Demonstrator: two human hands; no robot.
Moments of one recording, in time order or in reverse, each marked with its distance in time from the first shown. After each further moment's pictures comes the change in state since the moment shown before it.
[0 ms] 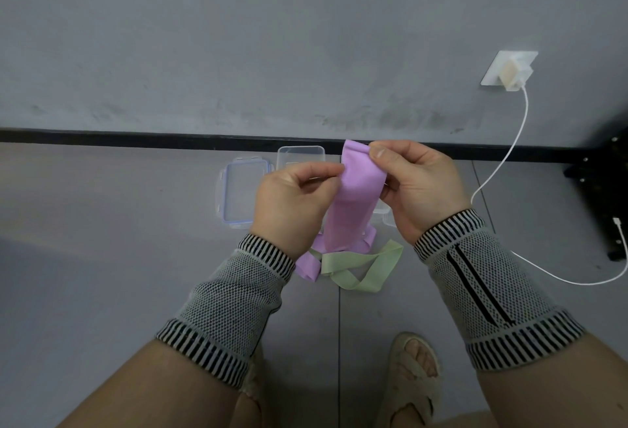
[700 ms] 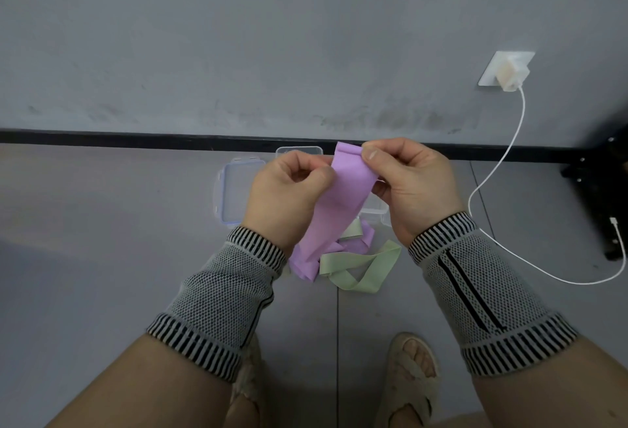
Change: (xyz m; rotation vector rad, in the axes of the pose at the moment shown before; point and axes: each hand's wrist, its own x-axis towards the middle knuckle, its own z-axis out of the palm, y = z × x) left_hand 0.006 0.003 -0.003 -0.190 -0.029 -0.155; right_hand -0.001 0.003 0.002 -0.093 -0.007 -0.098
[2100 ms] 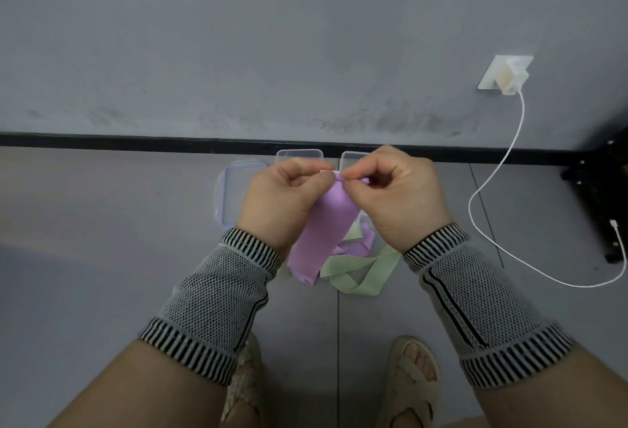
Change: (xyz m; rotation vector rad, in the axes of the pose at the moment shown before) left_hand 0.003 0.000 -0.006 -0.089 -0.059 -0.093; right_hand -0.009 0.001 0.003 -0.433 -0.128 -0.339
